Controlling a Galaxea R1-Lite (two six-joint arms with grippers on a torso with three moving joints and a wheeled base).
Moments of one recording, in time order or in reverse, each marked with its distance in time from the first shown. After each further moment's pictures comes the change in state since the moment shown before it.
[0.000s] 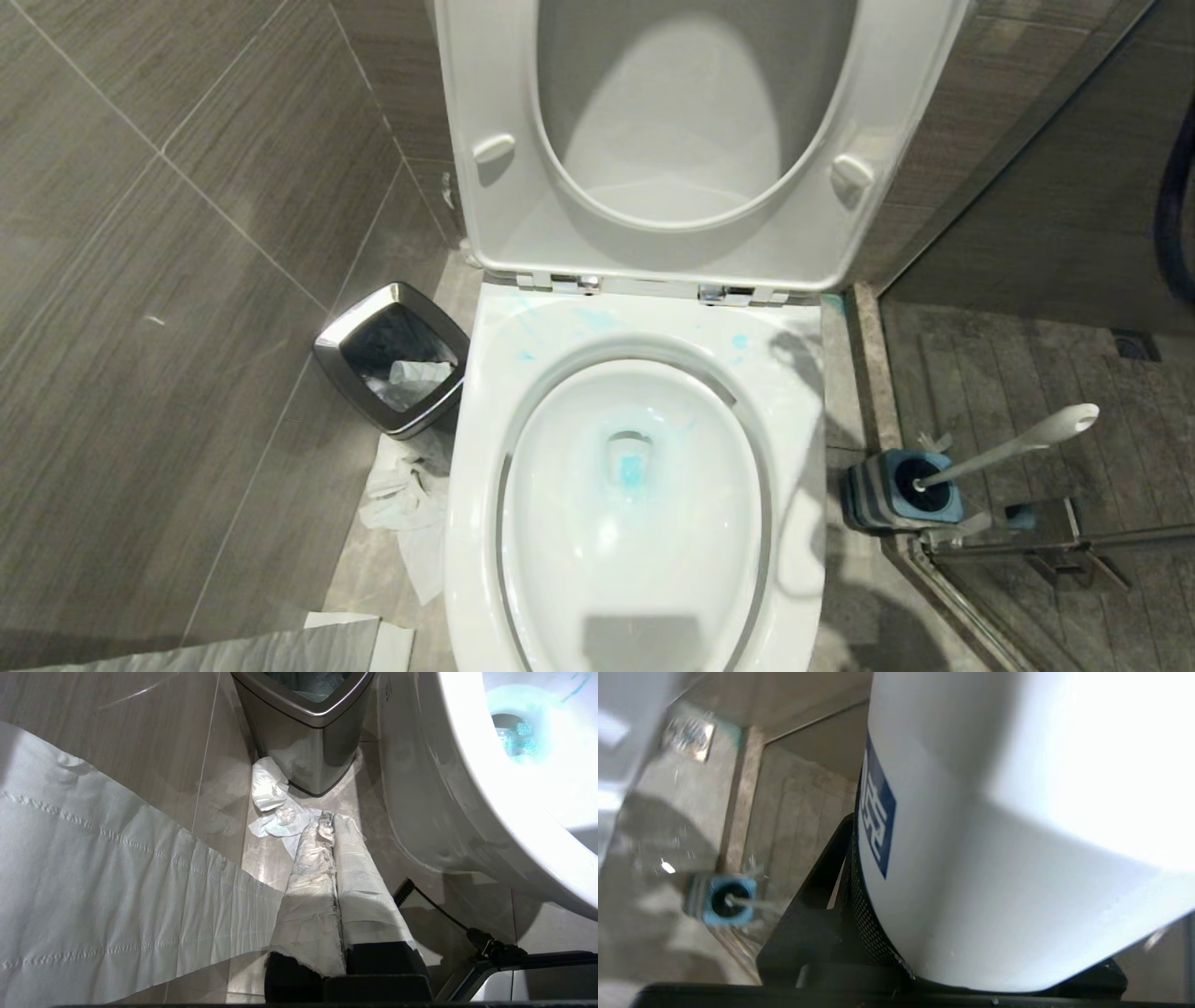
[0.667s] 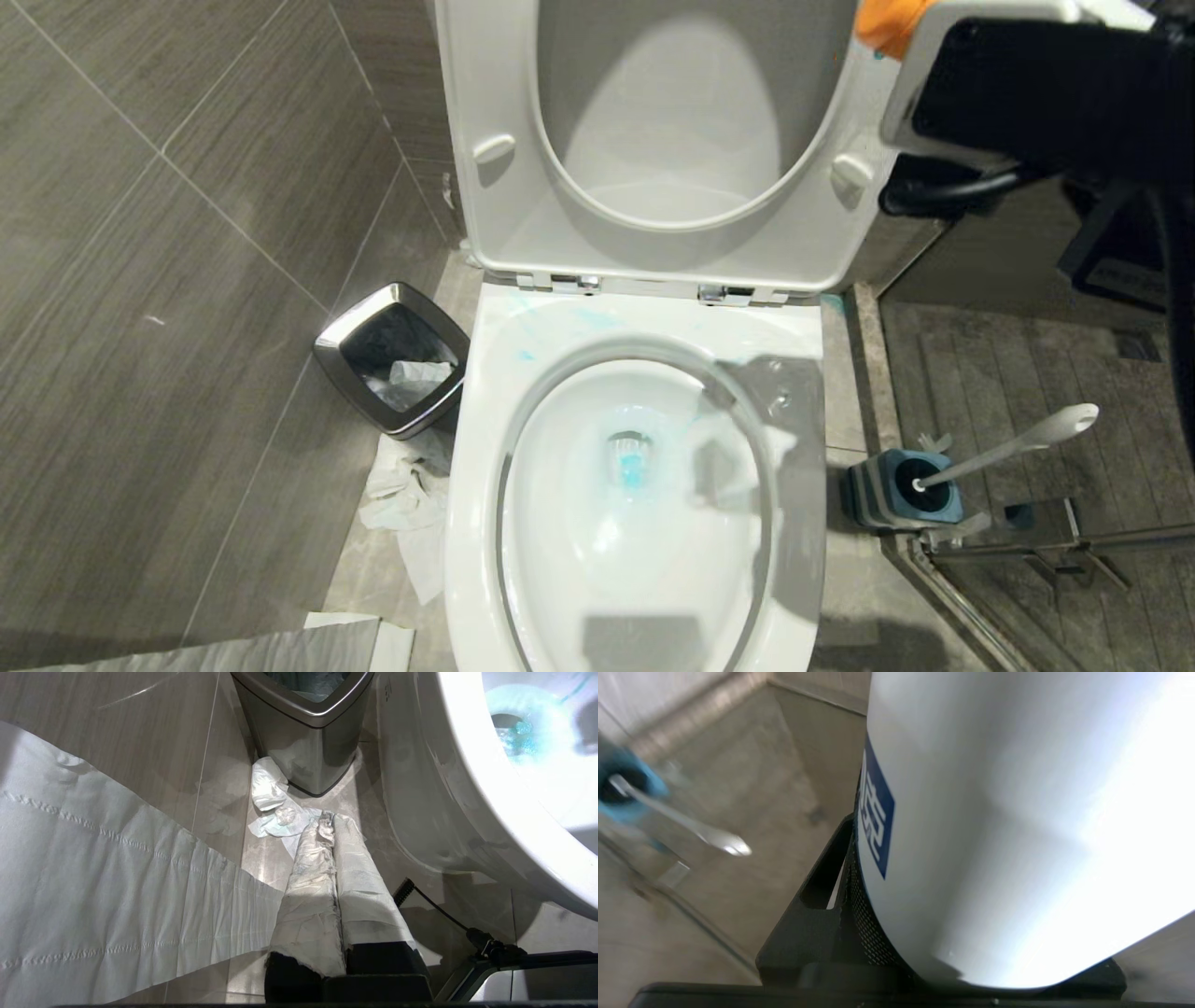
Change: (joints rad) left arm 0.000 0.000 0.000 0.000 0.000 0.000; right arm 0.189 -0.167 0.523 0.370 0.001 0.018
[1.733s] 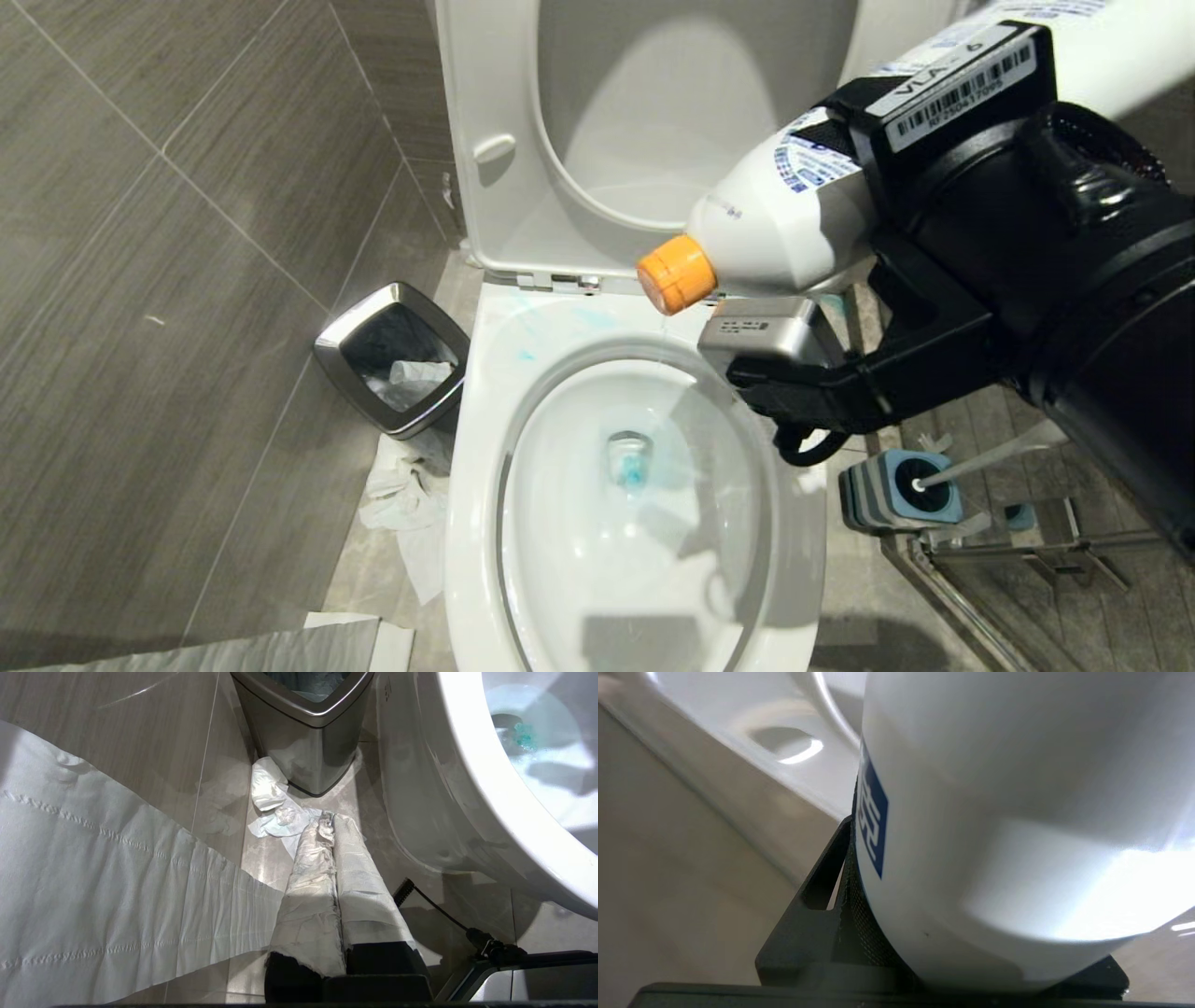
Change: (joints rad) left arm 0.000 0.000 0.000 0.000 0.000 0.000; right arm -0.023 0.040 0.064 0.291 0.464 -0.333
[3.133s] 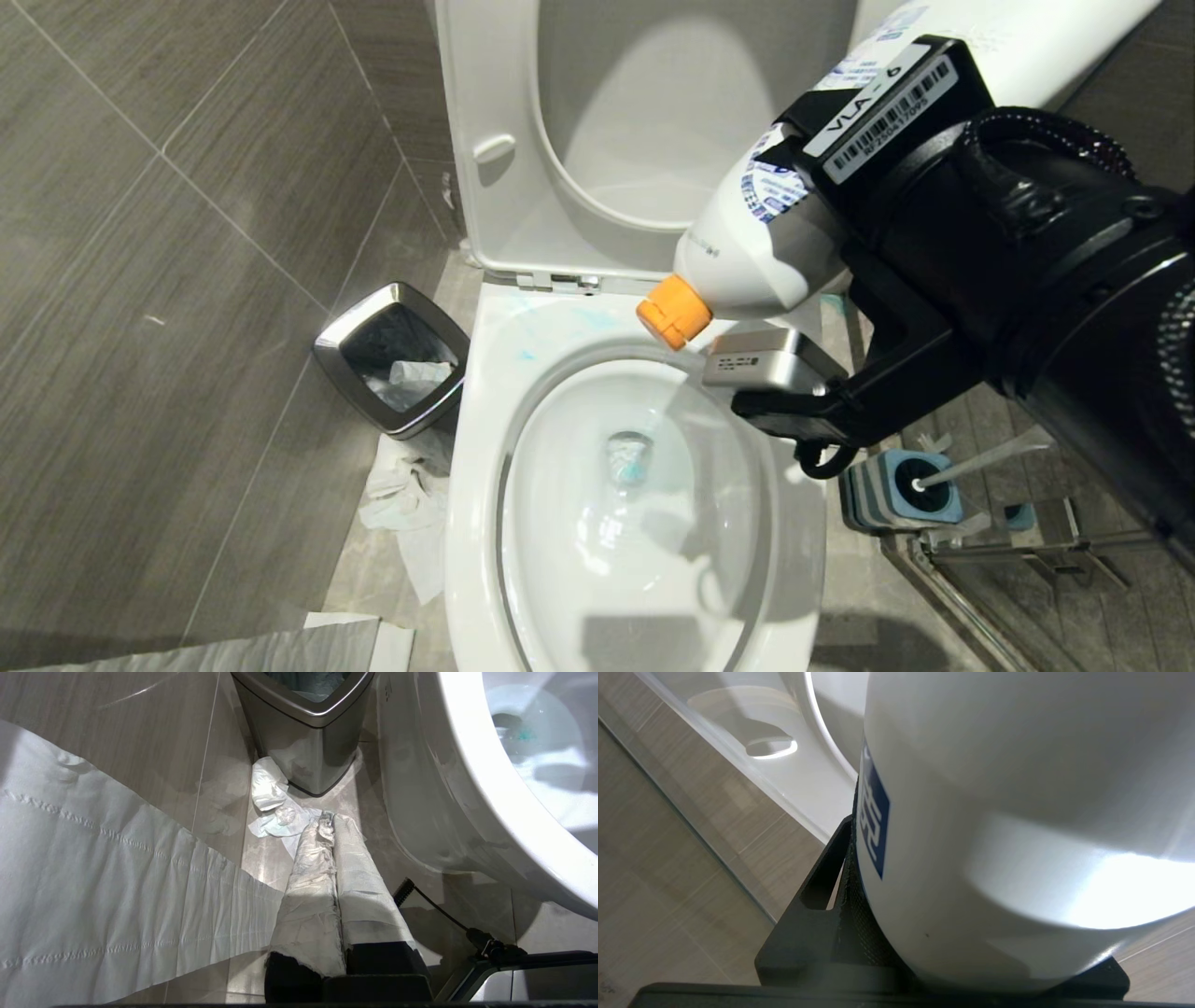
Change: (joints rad) left arm 0.000 0.000 0.000 0.000 0.000 0.000; right arm -0.013 0.012 -0.050 0.111 0.065 -0.176
